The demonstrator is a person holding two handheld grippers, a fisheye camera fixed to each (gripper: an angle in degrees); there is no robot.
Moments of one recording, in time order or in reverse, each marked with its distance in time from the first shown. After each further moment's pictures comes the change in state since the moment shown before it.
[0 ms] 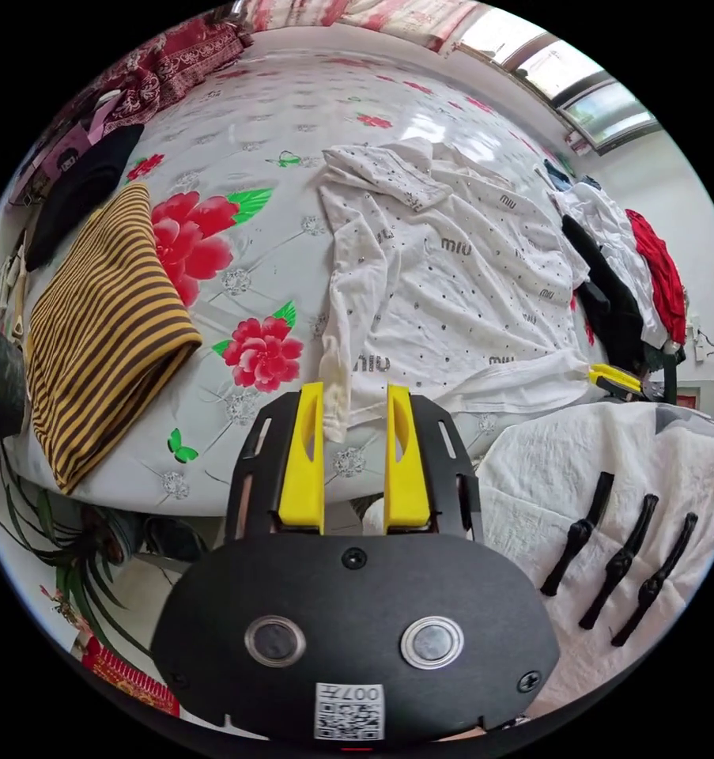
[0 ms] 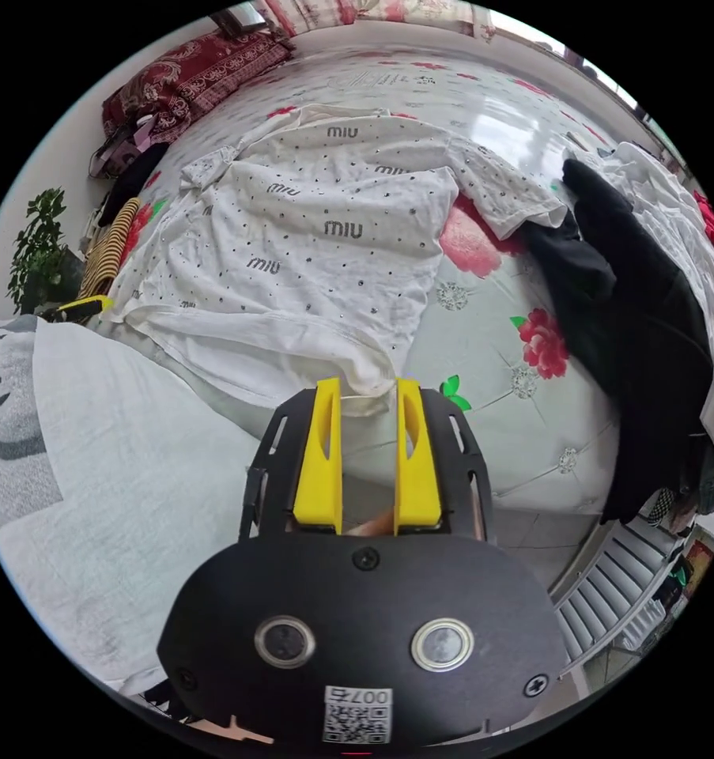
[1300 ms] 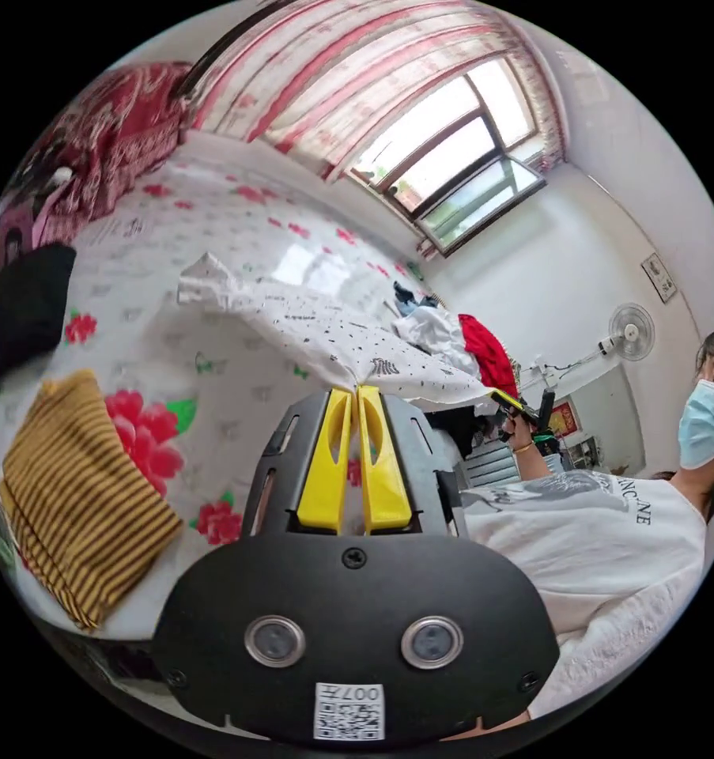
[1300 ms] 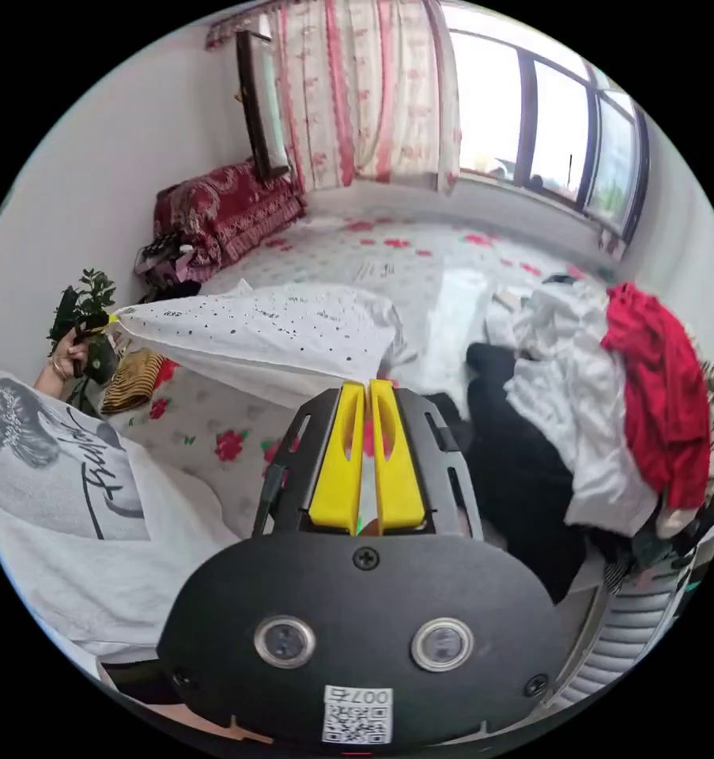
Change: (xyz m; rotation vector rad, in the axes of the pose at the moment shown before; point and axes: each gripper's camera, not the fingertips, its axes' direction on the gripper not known) left arm -0.109 -0.022 -0.146 0.379 0.567 0.084; right arm 0.068 0.045 -0.138 0.465 -0.011 0.020
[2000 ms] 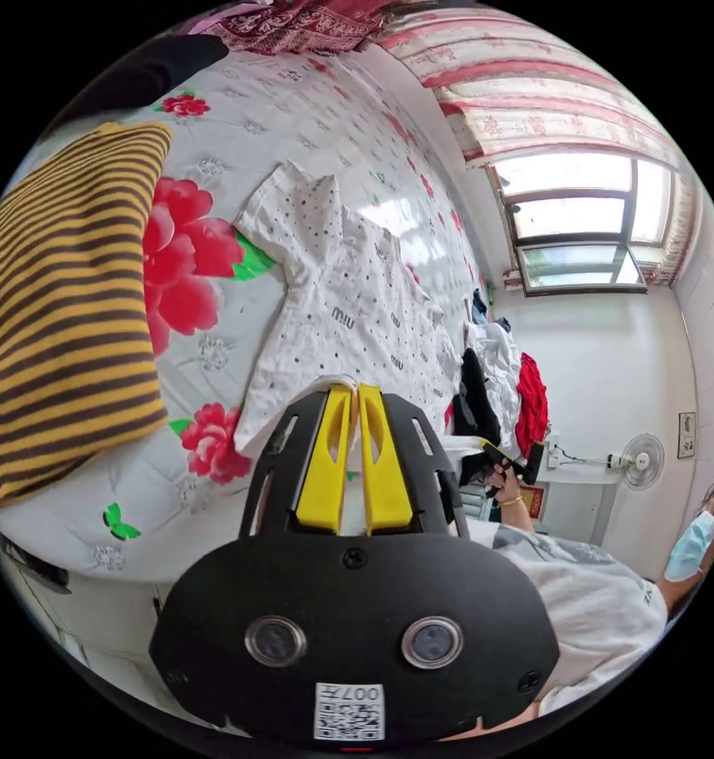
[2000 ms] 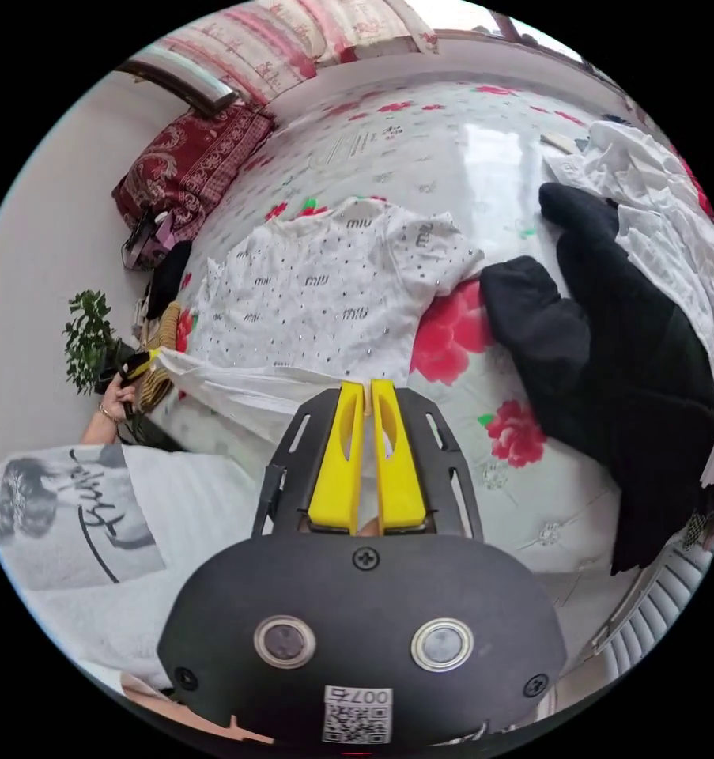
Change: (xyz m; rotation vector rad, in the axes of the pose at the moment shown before) left arm -0.077 -0.009 0.081 0.004 -0.014 -0.423; right arm 0.052 -0.069 0.104 -0.237 -0.197 0.215
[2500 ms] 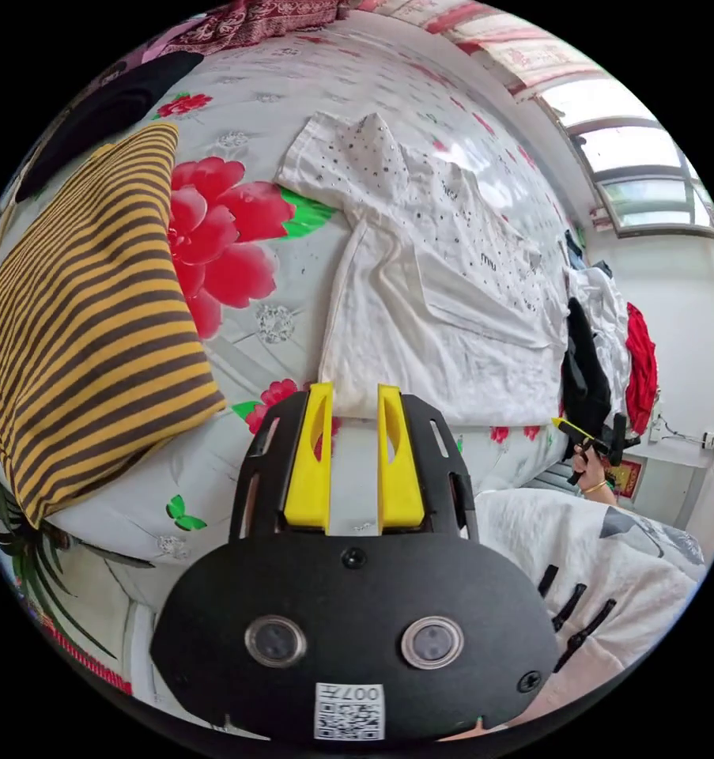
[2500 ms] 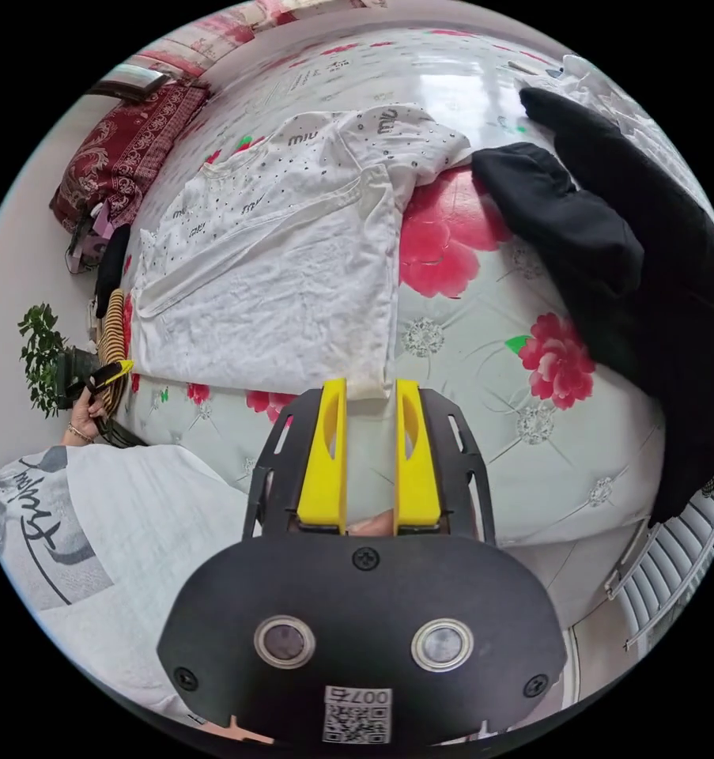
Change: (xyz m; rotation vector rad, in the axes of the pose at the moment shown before) left arm 0.029 0.022 0.065 -0.212 -0.436 0.132; right arm 0.014 0.024 0.080 -0.212 0.077 0.061
